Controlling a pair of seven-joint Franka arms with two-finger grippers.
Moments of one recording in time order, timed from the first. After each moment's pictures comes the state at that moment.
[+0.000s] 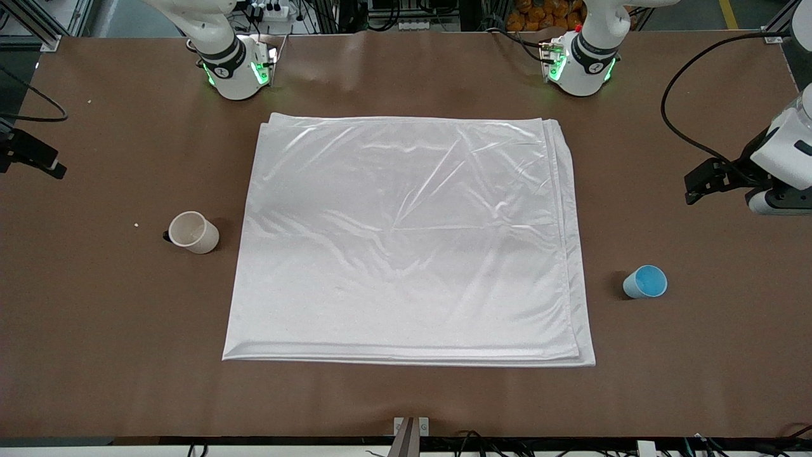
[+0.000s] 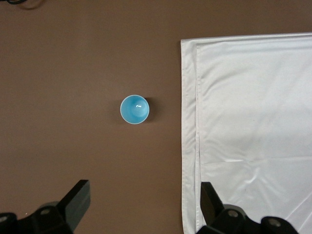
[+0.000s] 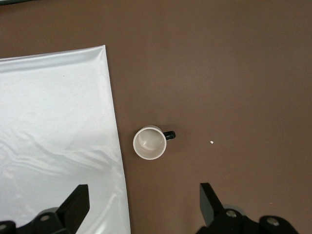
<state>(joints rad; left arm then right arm) -0.12 0.06 0.05 -1.58 0.05 1.71 -0.02 -0.19 0.00 0.10 -1.53 0.00 1.57 0.04</state>
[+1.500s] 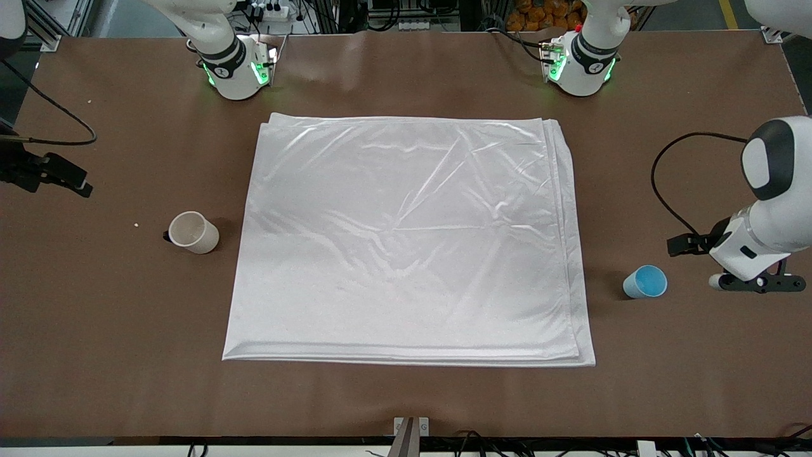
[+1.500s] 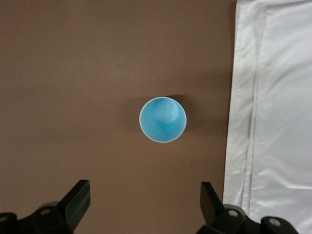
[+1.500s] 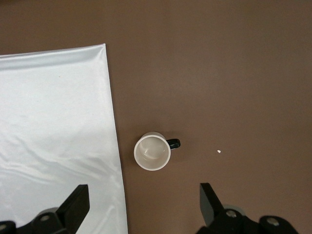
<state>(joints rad) -0.02 0.37 0.08 -1.61 0.08 1.91 0.06 -0.18 0.00 0.10 -1.68 0.00 1.72 0.03</state>
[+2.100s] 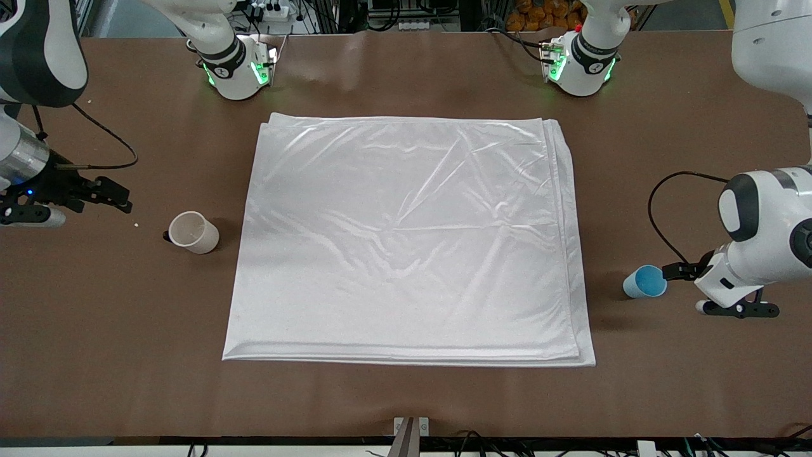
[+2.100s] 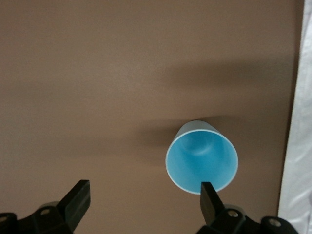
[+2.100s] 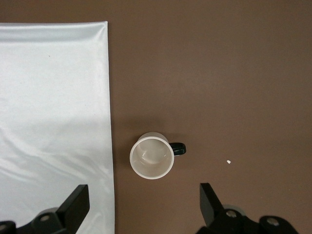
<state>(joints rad) 0.03 0.55 0.08 -1.61 0.11 2.10 0.10 -0.18 0.00 0.11 -1.89 0.00 1.91 -0.05</state>
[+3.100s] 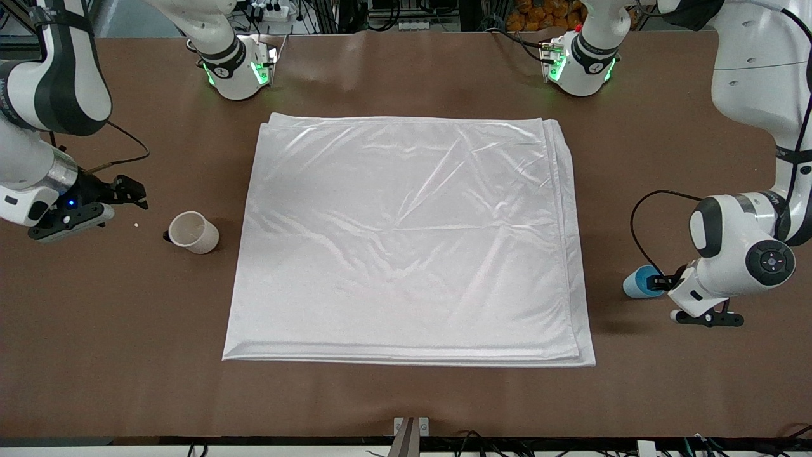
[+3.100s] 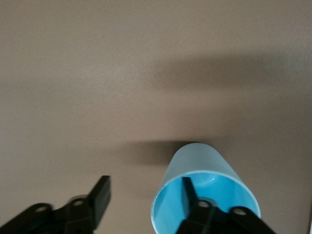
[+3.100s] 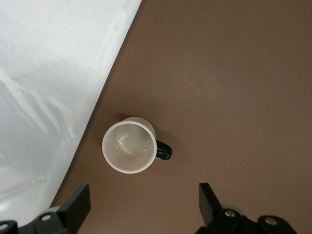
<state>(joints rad) 0.03 0.66 0.07 -1.60 0.11 2.21 0.07 -0.22 0.03 0.10 -2.03 0.00 2.05 -0.59</state>
